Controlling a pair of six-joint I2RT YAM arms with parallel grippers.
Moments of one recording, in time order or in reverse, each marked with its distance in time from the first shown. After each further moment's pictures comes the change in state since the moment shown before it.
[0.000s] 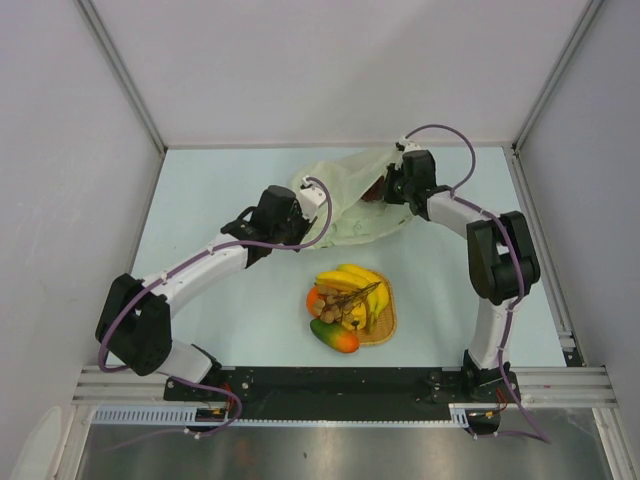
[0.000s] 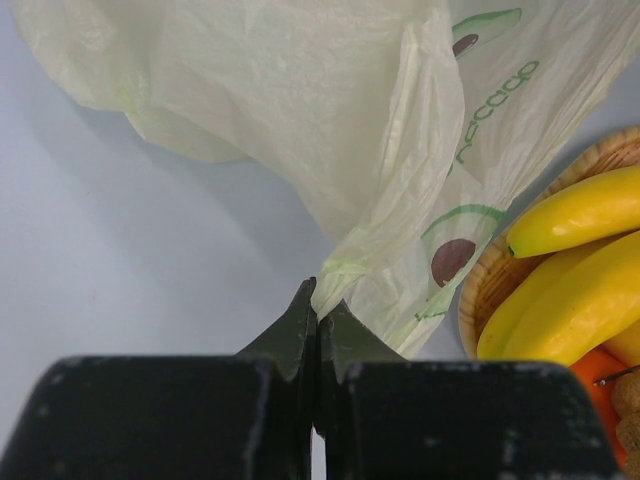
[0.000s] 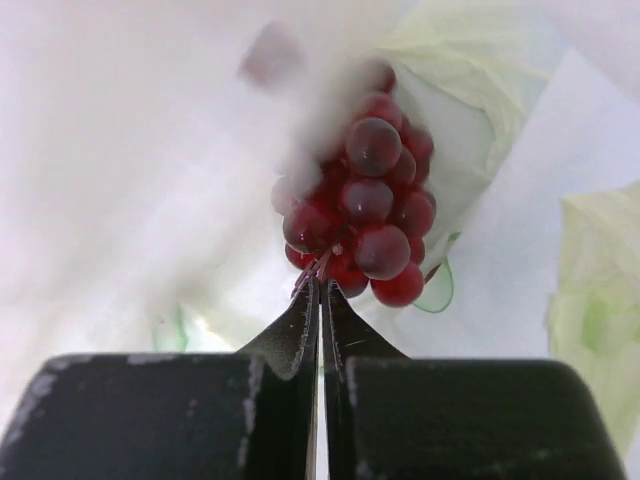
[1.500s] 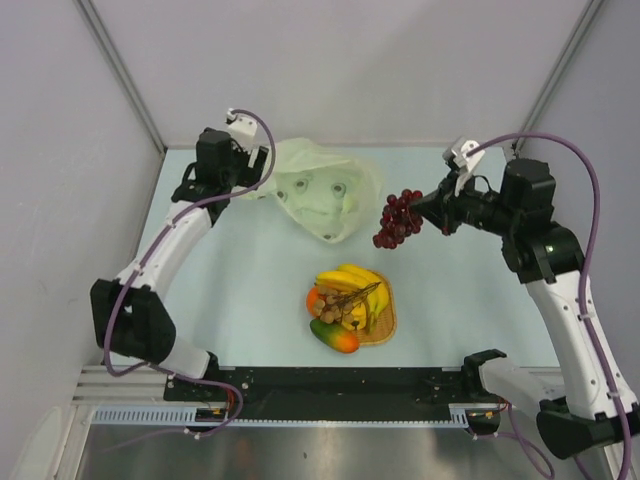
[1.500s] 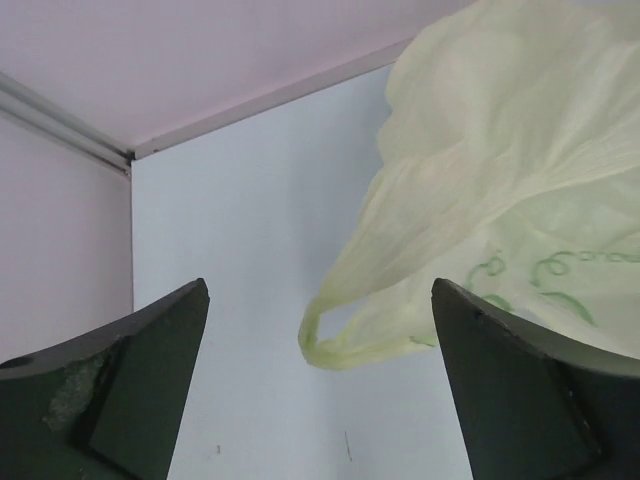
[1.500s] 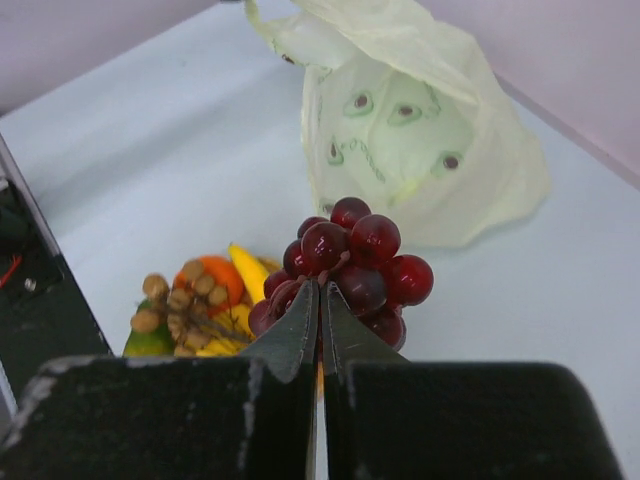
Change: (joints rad) left arm 0.353 0.077 0.300 0.049 -0.227 0.084; right arm -0.042 -0.914 -0.001 -0.614 -0.499 -0.493
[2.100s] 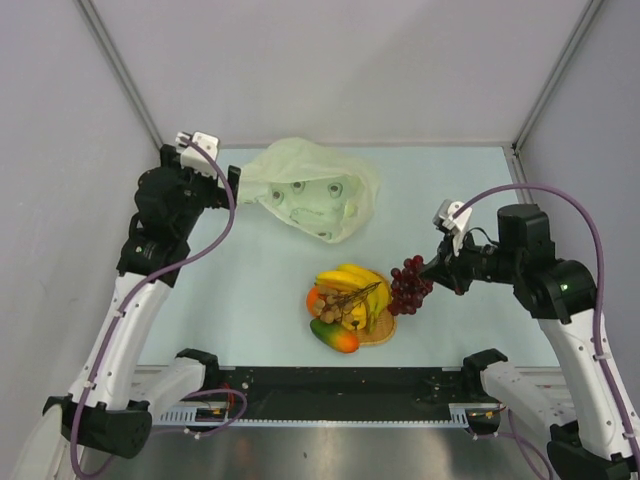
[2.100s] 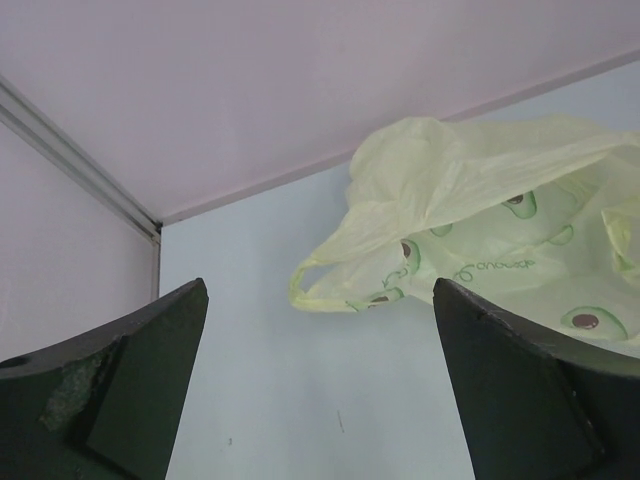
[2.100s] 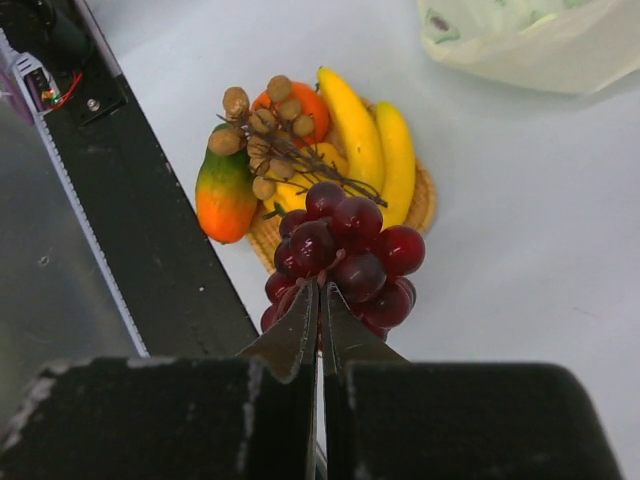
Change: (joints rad) left arm 0.010 -0.541 -0.168 -0.075 0.136 -0.011; right arm 0.053 -0.207 -0.087 -0.489 -0.019 -0.229
